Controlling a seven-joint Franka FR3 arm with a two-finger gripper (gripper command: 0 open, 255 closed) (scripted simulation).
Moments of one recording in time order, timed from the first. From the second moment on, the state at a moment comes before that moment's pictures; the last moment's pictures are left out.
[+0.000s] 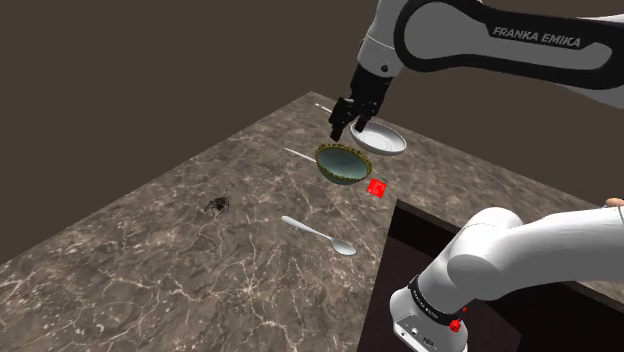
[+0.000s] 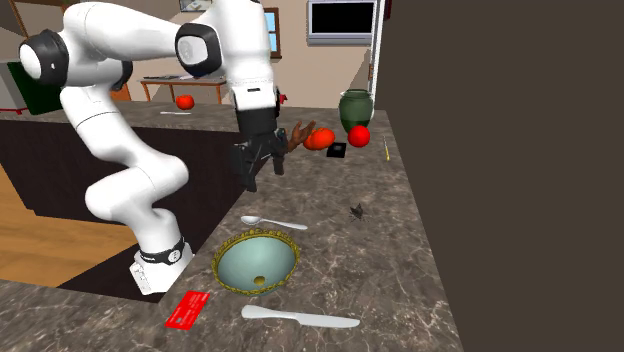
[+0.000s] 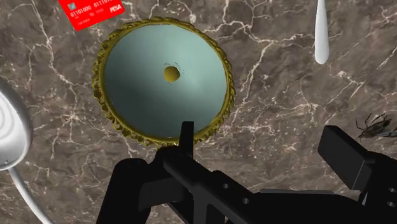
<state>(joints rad) 0.07 -0.65 0.16 -2.34 0.06 1.79 0.13</state>
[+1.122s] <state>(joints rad) 0.13 -0.13 0.44 -2.13 0.03 2.02 0.46</state>
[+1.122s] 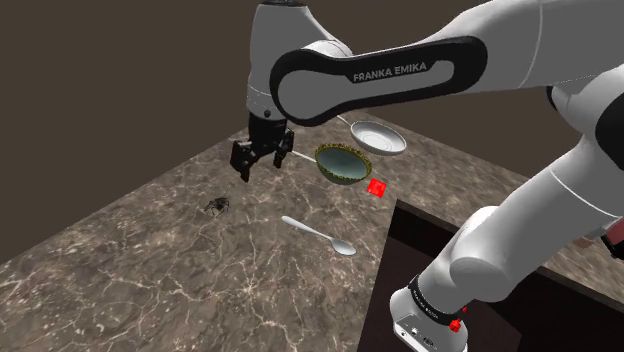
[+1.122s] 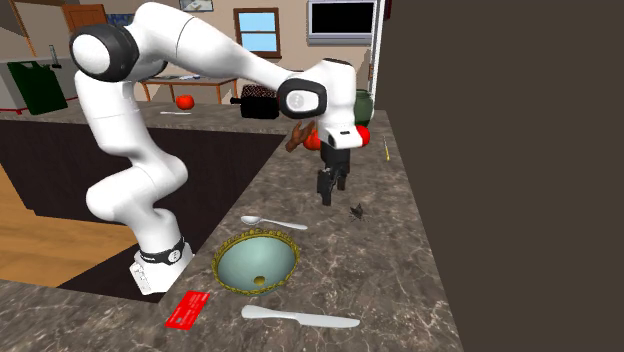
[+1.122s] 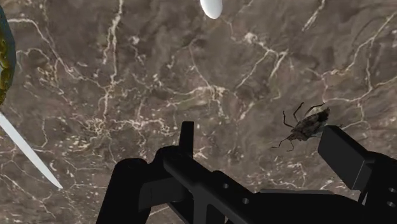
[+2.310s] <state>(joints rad) 0.21 0.25 0.49 -1.94 -0.15 2.14 0.68</state>
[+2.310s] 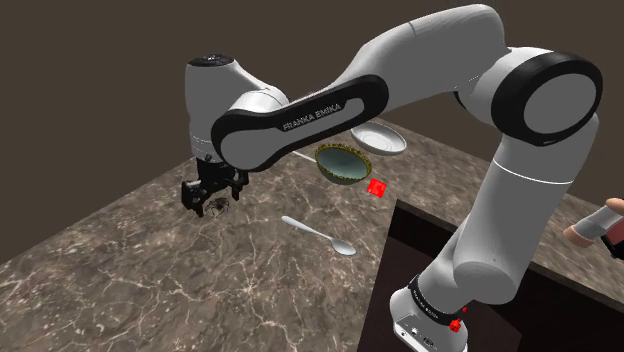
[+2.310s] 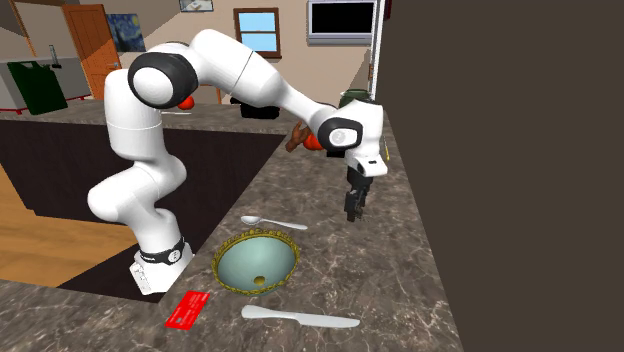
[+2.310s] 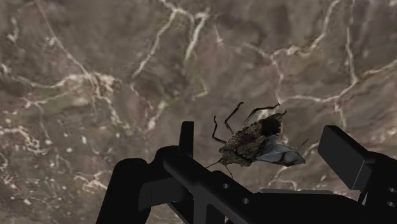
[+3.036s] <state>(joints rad) 0.21 0.25 0.49 -1.95 -0.15 2.15 0.68</state>
